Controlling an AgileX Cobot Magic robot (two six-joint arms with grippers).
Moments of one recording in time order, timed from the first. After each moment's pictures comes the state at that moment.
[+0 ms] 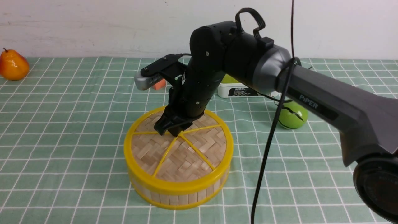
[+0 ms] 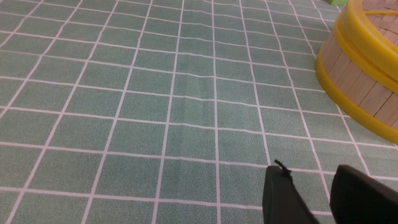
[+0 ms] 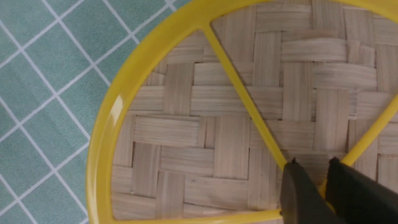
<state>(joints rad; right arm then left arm) 0.67 2.23 -2.16 0.18 1.11 -0.21 -0.05 -0.01 0.03 0.04 0.39 -0.23</state>
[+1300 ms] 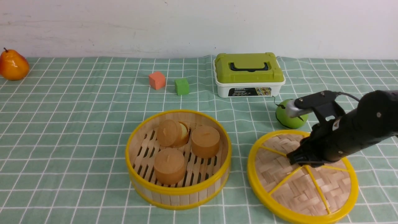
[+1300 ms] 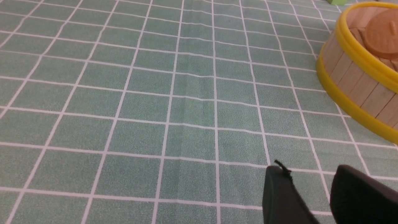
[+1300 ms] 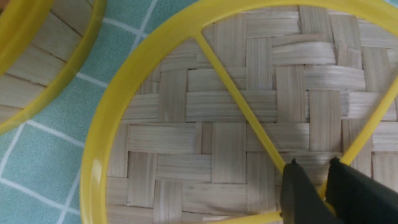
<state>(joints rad) 0.25 1.68 -1.00 0.20 0.45 -0.19 -0.05 -0.01 0.03 0.04 0.39 -0.23</state>
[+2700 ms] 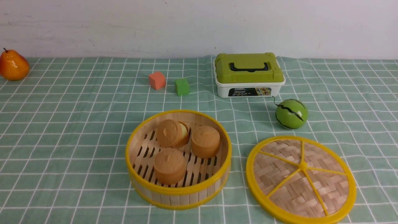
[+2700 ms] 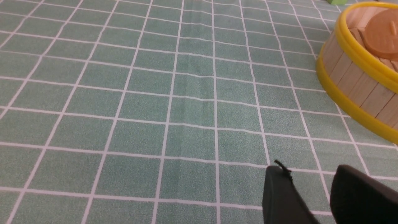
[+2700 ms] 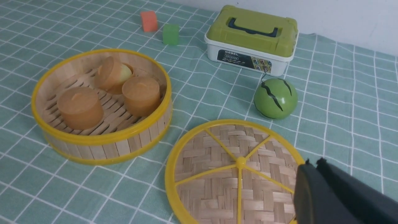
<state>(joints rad) 0.25 0.49 -0.72 0.18 0.69 -0.16 -0.05 -0.01 0.03 0.04 0.39 -0.23</state>
